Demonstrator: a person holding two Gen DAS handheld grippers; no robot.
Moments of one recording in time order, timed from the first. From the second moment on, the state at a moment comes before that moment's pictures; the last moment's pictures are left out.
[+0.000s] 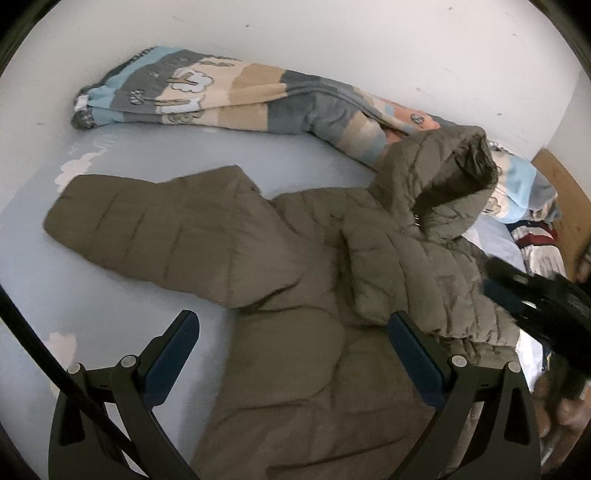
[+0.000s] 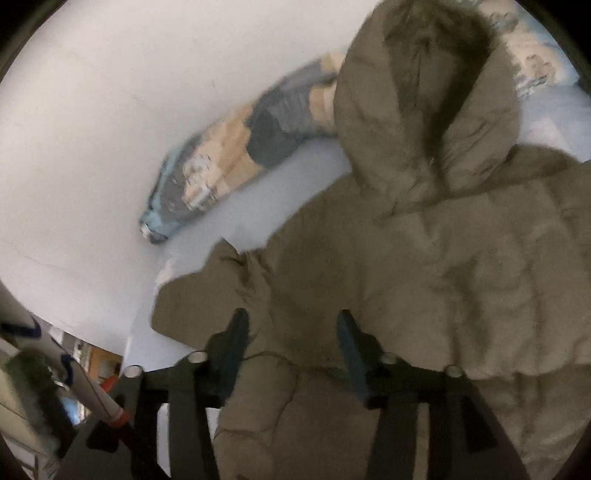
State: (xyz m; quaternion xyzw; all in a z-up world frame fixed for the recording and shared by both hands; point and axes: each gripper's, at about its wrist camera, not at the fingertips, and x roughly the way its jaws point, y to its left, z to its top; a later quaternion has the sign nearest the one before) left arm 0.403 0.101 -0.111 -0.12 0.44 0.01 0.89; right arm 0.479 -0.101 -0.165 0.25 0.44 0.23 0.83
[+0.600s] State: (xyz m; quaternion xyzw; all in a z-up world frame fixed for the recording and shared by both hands) left arm 0.435 0.032 -0.169 0.00 0.46 0.02 0.89; right arm 0.445 -0.310 -0.217 0.16 0.43 -0.05 0.89
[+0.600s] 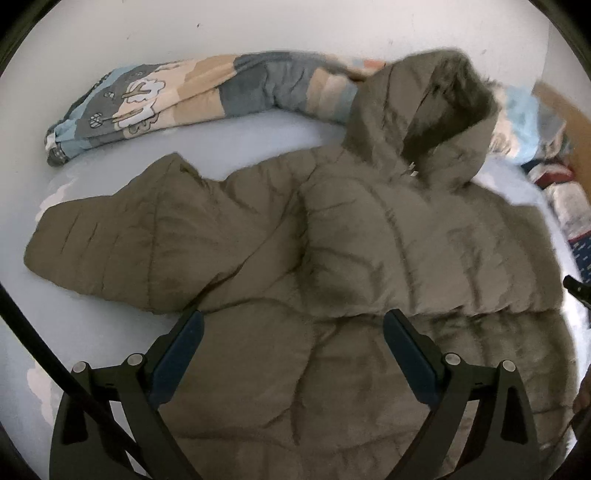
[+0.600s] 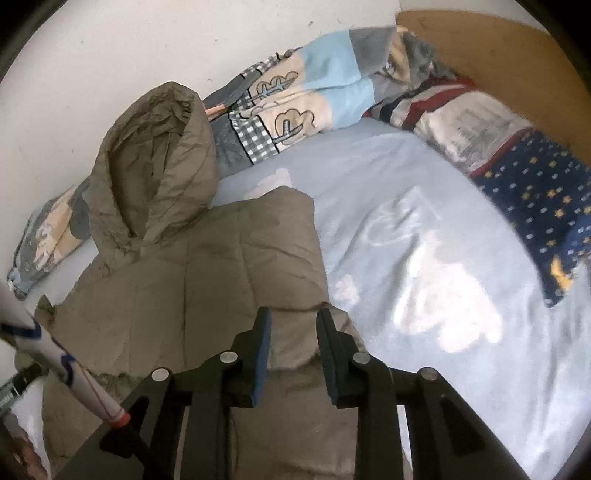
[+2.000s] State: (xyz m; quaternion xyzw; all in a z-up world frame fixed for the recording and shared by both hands) left arm 0.431 0.097 -0.160 -0.01 0.46 0.05 0.88; right arm 0.413 -0.186 -0.213 0.08 0.50 0.06 0.86
